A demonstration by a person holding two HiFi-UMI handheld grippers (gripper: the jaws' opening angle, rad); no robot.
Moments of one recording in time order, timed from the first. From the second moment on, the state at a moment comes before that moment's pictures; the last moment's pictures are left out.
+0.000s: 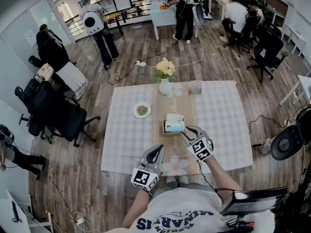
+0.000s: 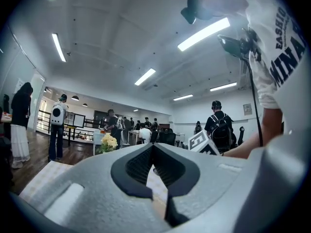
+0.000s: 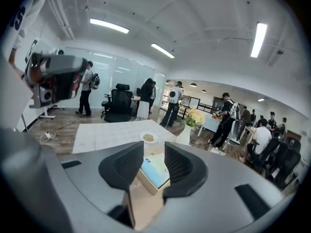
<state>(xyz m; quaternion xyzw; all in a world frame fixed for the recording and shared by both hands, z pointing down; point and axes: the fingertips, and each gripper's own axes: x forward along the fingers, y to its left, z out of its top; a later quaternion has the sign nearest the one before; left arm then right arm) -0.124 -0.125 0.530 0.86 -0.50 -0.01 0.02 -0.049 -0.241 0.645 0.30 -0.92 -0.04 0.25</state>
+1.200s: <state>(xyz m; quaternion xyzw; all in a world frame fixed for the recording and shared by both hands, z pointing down) -0.178 -0.125 0.549 0.83 -0.55 0.01 0.04 -0.108 -0.317 0.852 0.13 -0.83 -0.12 0.54</state>
